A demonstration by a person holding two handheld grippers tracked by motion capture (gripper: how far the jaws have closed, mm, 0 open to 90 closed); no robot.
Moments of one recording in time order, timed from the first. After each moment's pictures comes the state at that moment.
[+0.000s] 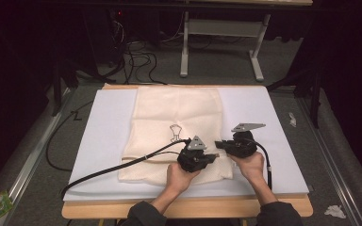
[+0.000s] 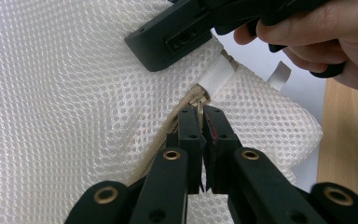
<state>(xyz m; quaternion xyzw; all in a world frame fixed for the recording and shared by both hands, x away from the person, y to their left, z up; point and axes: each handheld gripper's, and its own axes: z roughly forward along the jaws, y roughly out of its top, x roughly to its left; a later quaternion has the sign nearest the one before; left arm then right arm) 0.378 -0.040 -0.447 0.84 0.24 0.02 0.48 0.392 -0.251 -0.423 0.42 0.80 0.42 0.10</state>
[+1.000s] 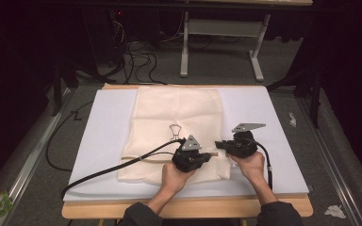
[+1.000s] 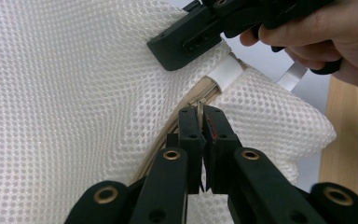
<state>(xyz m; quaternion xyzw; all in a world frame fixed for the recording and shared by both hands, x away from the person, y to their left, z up) 0.376 -0.024 -0.441 0.84 0.25 0.04 0.48 0.392 -0.252 -0.424 0.42 0.80 0.42 0.09</state>
